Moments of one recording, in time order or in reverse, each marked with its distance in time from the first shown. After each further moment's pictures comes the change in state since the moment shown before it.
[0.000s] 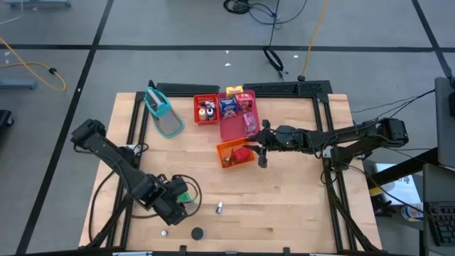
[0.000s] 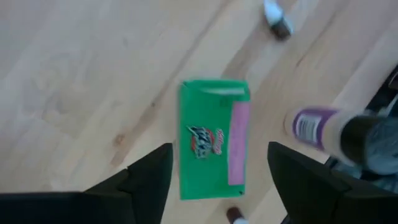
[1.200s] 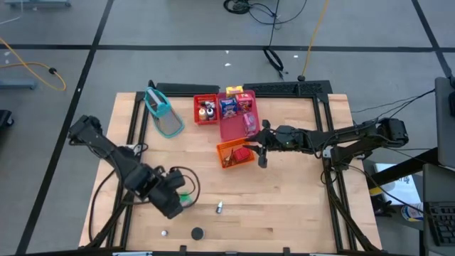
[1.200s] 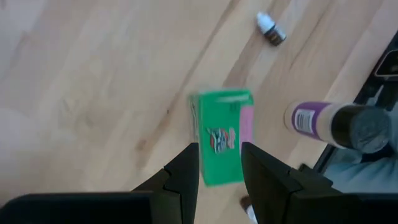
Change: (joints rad) left arm 0.048 -0.067 0.056 -0.100 0.017 0.142; right arm 0.000 0.000 0.000 0.000 -0.001 0.001
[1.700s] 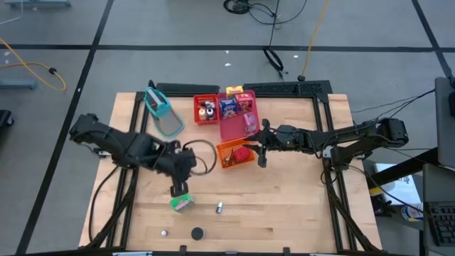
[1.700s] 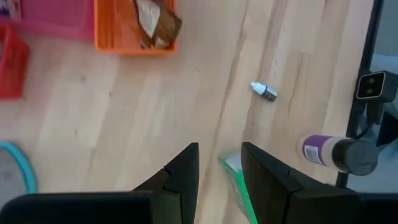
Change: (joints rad) left arm 0.262 -0.002 0.239 -0.080 0.004 0.564; right arm 0.000 0.000 0.000 0.036 0.002 0.000
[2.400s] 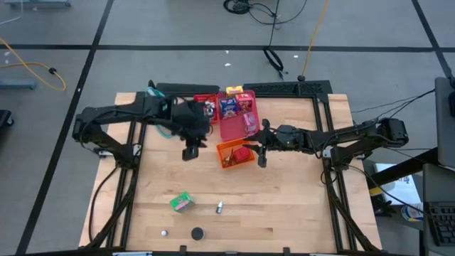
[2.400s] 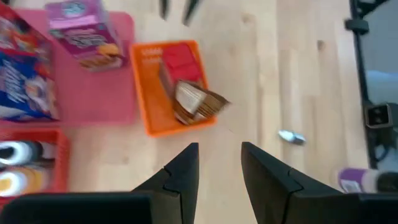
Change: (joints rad) left arm 0.464 0.000 0.026 0.160 0.291 0.572; right arm 0.000 0.000 0.000 0.000 0.000 0.000
